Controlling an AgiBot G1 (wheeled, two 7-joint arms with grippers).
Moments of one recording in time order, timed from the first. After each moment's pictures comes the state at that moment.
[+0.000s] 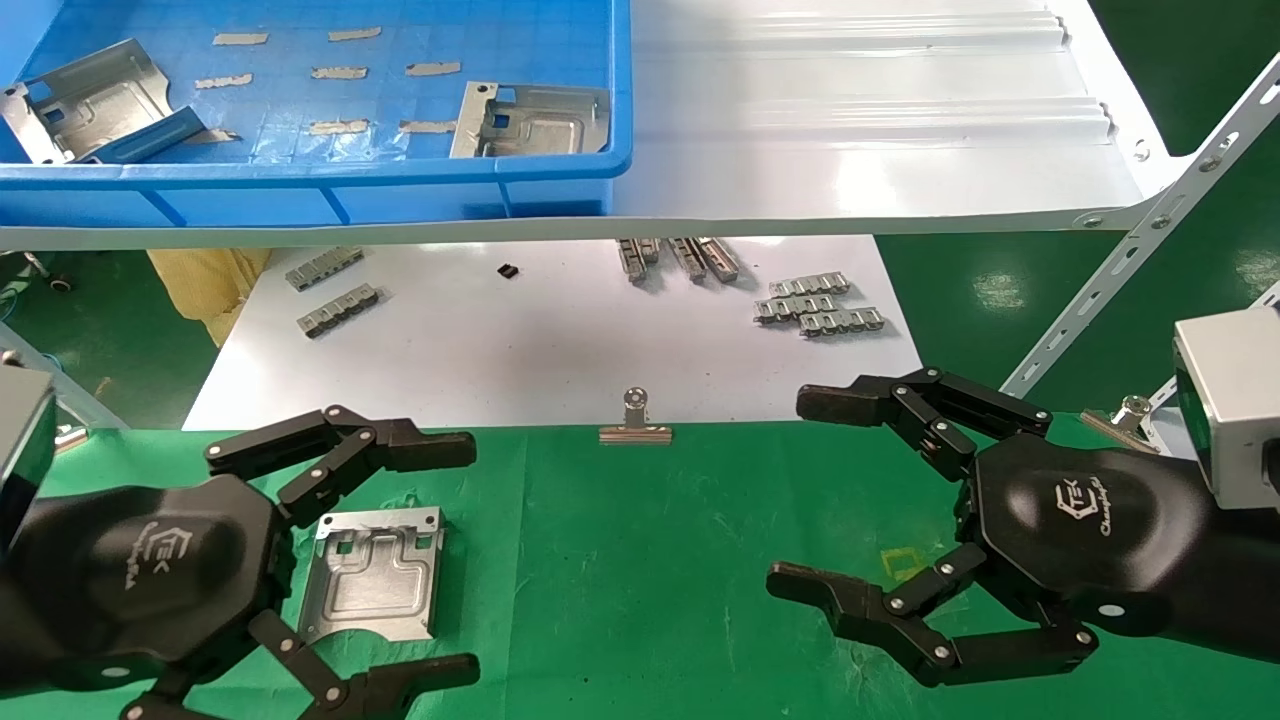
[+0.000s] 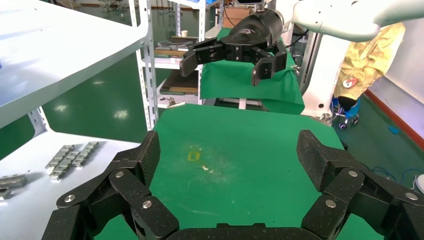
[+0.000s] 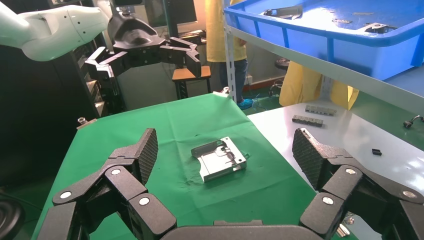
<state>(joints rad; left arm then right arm) -1.07 0.61 0.27 -1.29 0.73 1.49 -0.19 1.07 -0.55 -0.38 1.21 -0.62 -1.41 0.12</state>
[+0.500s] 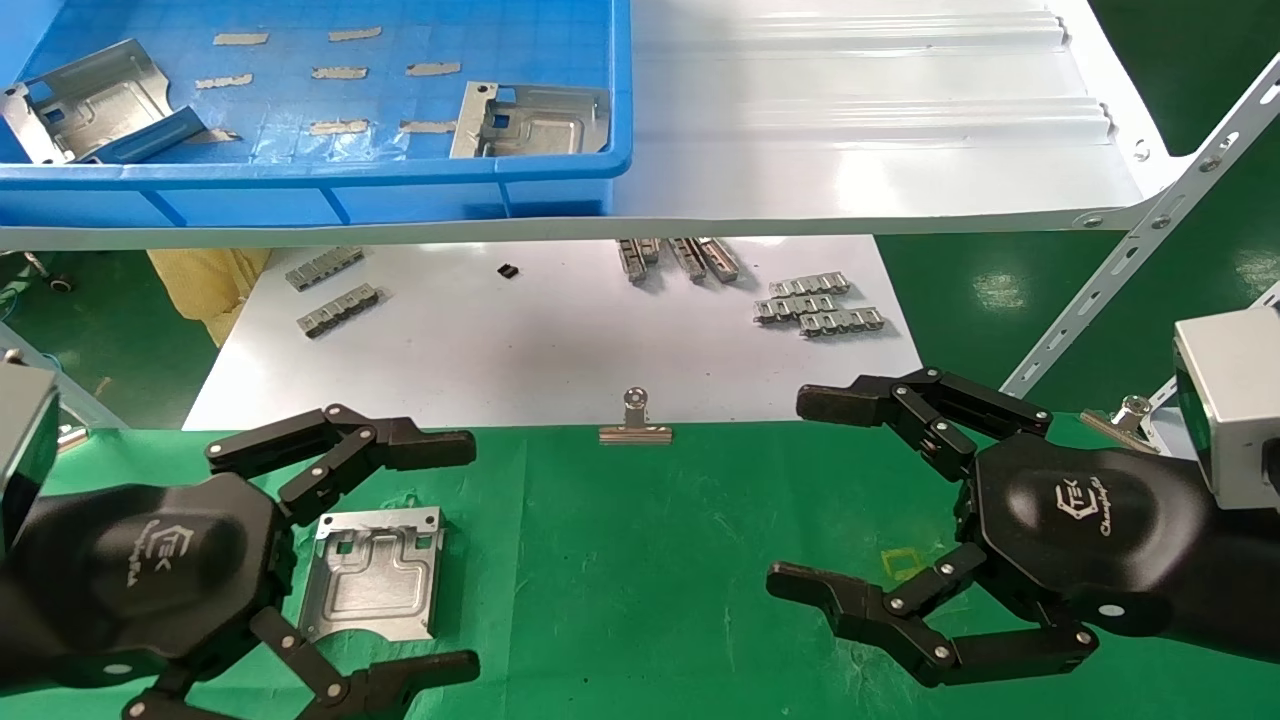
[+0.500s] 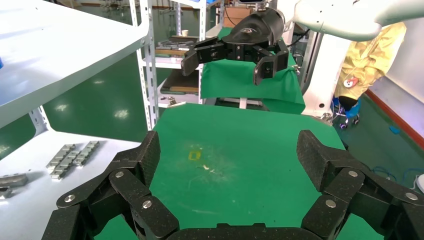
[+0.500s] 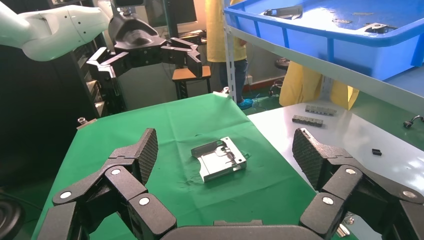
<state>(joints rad) -1.07 0.61 0.28 -1.29 0.73 1.49 -0.19 1.07 -0.55 -0.38 1.21 -0.62 -1.41 0.12</state>
